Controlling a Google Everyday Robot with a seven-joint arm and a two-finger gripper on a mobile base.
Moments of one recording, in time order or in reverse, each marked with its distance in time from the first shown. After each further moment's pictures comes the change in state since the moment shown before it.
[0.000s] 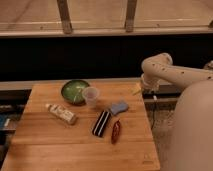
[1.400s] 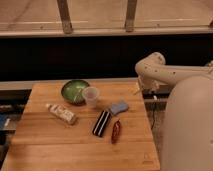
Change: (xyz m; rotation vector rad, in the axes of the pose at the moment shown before) arm -0.001 -0.016 -0.008 0.163 -0.009 0.009
